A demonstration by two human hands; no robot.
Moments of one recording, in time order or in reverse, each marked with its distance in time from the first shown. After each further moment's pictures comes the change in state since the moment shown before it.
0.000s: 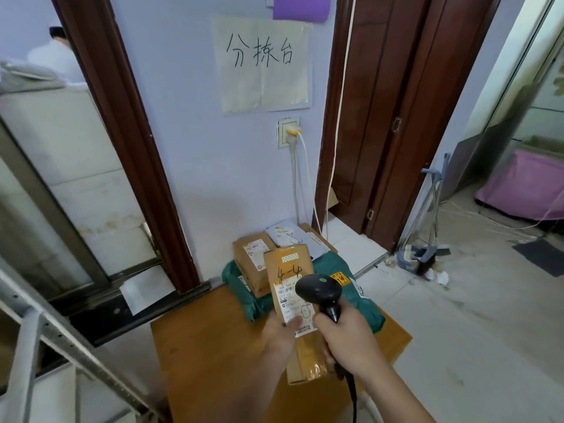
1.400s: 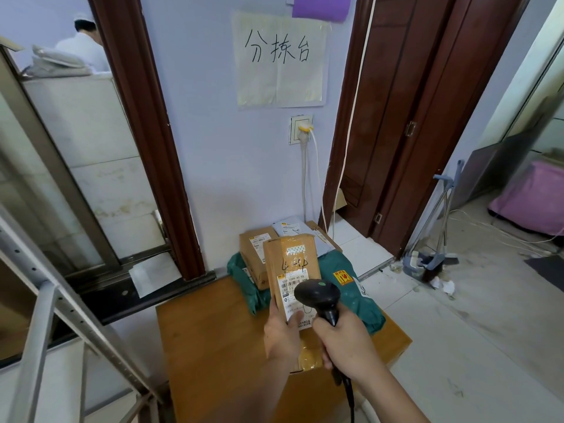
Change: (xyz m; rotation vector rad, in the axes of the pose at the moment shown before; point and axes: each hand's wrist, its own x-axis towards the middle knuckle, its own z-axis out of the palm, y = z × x) left_hand -0.032 -0.005 0.006 0.086 0.174 0.184; right_hand -0.009 0.012 0.005 -0.002 -0.065 -0.019
